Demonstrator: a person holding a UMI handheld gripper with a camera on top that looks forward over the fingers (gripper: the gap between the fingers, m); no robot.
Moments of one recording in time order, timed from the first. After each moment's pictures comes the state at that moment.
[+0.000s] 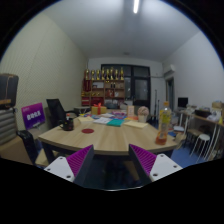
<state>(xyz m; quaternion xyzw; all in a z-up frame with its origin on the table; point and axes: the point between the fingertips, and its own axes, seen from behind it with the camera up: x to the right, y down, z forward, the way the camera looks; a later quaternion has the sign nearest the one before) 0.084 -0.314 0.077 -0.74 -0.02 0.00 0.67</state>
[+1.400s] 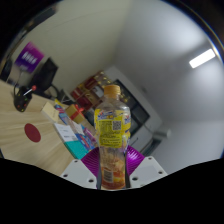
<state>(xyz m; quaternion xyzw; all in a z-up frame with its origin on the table) 0.108 -0.002 0.216 -0.61 -0.23 -0.34 0.68</state>
